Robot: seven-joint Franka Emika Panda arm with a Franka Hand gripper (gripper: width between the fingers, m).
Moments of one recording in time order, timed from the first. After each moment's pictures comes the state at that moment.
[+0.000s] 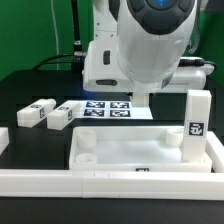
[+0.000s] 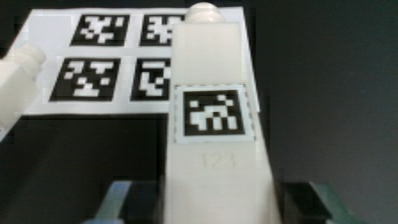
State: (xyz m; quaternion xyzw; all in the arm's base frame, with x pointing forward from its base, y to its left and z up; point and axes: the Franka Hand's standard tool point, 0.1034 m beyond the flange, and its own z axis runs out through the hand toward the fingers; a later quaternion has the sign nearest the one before) arm 0.472 0.028 0.078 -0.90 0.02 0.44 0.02
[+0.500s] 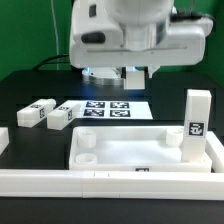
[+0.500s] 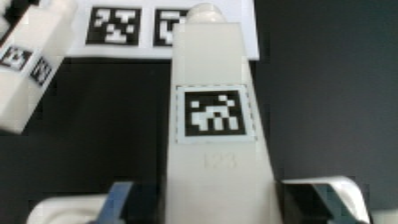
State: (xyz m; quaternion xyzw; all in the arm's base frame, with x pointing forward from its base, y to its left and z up) arm 0.528 0.009 0.136 -0.95 0.02 0.31 0.03
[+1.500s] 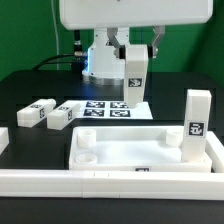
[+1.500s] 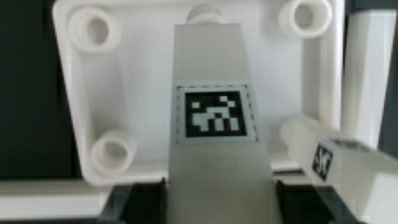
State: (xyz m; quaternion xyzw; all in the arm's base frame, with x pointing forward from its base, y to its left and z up) arm 0.586 0.000 0.171 -1.00 0.02 -0.01 0.03
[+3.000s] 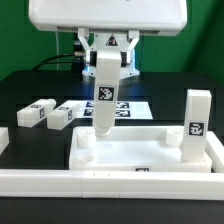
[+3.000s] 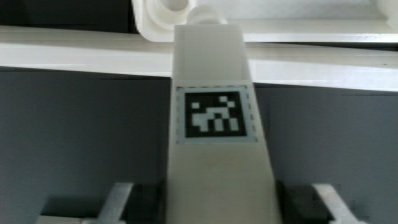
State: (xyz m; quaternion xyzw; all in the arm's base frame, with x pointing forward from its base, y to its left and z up) arm 0.622 -0.054 0.165 -0.98 -0.03 -0.19 -0.02
